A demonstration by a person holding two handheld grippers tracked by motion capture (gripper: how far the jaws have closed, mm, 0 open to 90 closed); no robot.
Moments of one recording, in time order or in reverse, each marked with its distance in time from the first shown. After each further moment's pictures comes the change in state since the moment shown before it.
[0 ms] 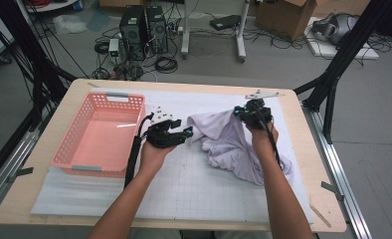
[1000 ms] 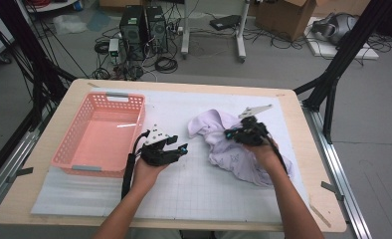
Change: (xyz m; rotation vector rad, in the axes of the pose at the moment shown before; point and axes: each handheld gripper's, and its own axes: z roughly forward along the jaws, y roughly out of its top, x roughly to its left) left arm -0.008 -0.045 -0.020 0.026 -0.037 0.052; right arm 0.021 -0.030 -0.011 0.116 0.339 -0.093
